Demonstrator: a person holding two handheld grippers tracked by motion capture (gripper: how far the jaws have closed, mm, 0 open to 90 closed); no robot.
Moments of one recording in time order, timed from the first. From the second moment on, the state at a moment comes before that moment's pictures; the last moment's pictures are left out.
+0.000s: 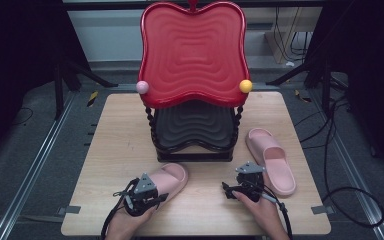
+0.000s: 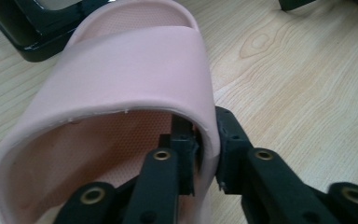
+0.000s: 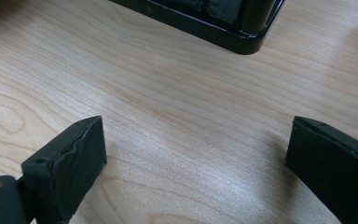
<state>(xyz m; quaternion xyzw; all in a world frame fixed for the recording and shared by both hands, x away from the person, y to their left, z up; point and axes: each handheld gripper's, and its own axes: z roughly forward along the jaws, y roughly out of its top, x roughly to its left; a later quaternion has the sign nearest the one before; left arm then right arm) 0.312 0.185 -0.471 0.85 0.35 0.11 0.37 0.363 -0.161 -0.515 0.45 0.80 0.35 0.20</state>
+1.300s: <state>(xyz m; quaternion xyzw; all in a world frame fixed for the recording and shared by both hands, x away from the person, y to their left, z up) 0.347 0.109 -0.353 0.82 0.30 0.19 0.46 0.363 -0.161 -0.515 0.45 0.80 0.35 0.20</state>
